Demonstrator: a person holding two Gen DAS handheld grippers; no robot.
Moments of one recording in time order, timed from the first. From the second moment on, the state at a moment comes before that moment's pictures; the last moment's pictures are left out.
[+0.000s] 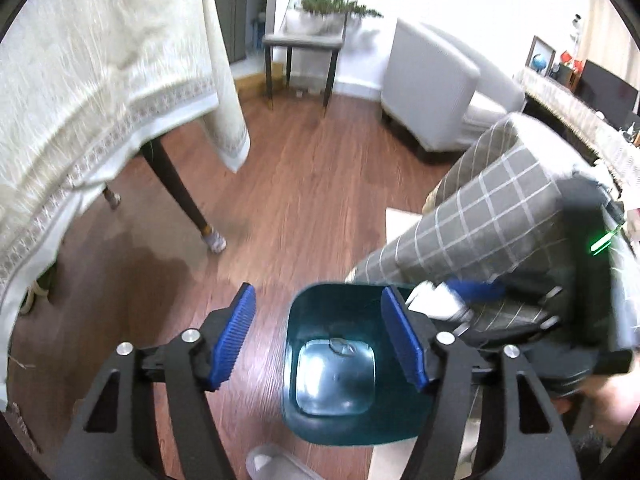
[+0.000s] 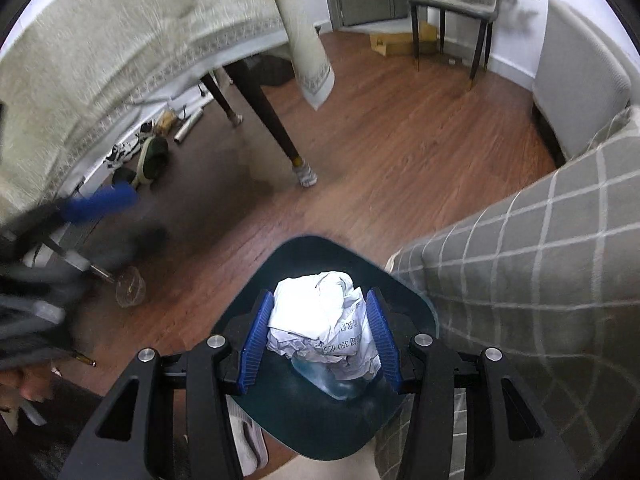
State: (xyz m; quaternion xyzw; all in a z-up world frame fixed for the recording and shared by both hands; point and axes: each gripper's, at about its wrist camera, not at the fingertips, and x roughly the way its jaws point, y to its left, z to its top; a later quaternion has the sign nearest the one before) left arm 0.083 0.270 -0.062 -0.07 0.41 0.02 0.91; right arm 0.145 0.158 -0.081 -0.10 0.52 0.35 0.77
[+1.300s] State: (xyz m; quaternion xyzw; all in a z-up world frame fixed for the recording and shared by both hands) left arm 0.074 0.221 0.046 -0.04 0.26 0.05 0.96; right arm 0.080 0.142 -0.068 -0.15 0.47 0.42 0.76
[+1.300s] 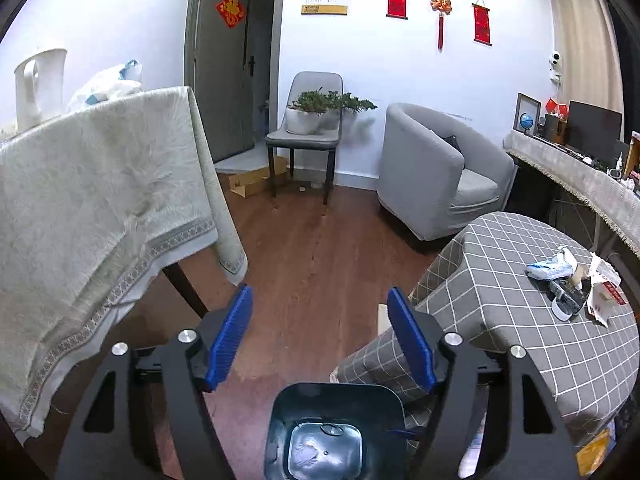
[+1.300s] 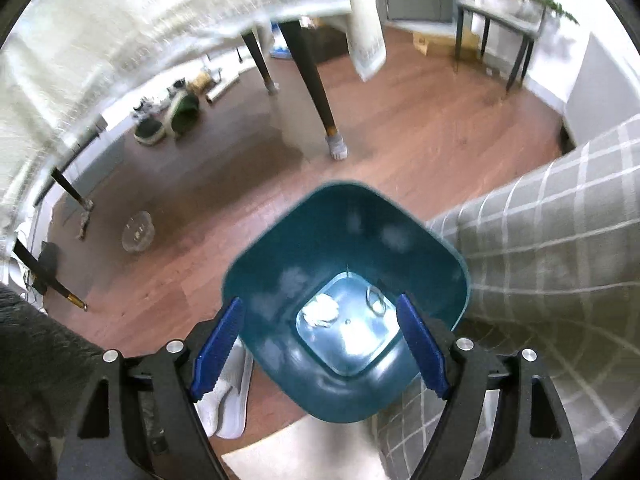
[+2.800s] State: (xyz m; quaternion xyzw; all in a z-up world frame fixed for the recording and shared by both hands) left arm 0.115 0.066 0.027 -0.02 0.28 -0.05 0.96; right arm 0.117 -0.179 0.074 -0.14 0.28 0.17 0.93
